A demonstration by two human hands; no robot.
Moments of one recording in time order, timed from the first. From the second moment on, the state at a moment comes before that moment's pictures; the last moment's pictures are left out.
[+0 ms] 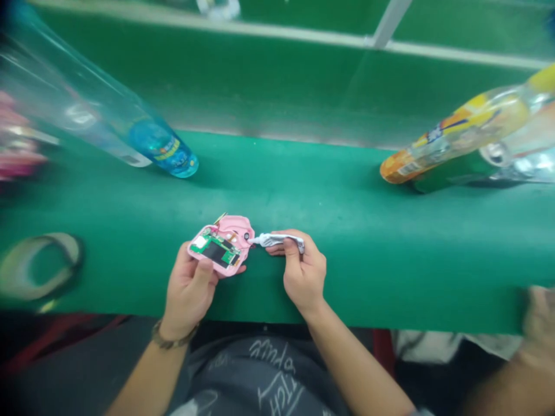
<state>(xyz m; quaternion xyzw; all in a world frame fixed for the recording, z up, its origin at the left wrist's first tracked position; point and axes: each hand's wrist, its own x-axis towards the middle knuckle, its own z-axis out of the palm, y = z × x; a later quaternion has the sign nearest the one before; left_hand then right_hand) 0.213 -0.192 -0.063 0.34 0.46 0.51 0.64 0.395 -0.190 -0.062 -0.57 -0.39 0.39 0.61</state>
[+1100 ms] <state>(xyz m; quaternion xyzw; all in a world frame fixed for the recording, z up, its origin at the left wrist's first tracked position) 0.219 -0.190 -0.056 0.35 0.52 0.48 0.62 0.390 -0.190 -0.062 -0.58 -0.42 0.38 0.59</state>
